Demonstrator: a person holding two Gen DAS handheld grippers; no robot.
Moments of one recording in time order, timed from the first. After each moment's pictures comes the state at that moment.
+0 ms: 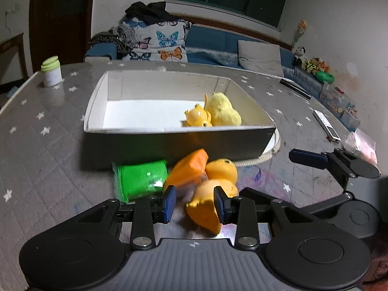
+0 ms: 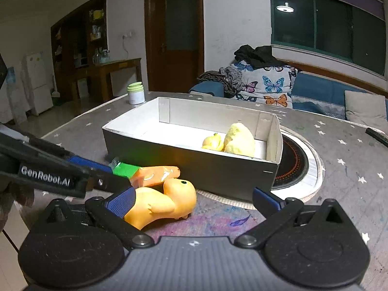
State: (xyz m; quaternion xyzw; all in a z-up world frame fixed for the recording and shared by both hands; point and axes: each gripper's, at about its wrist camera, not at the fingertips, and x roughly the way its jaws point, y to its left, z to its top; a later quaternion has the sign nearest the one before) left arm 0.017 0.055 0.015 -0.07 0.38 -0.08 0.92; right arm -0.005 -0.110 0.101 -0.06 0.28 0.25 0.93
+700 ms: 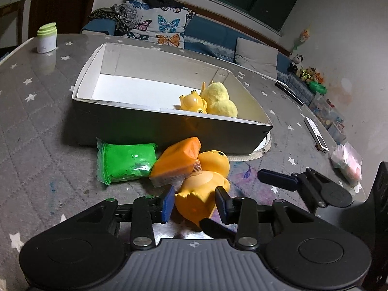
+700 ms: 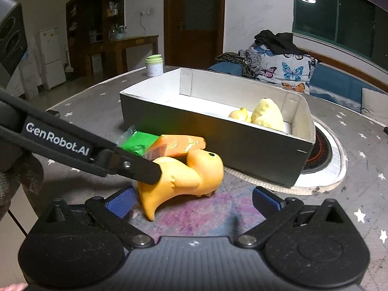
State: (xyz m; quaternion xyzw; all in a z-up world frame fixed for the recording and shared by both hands) left arm 0.028 0.065 -0.001 -0.15 0.40 -0.11 0.90; right arm -0.004 -0.087 0.073 -0.10 0.32 0.29 0.90
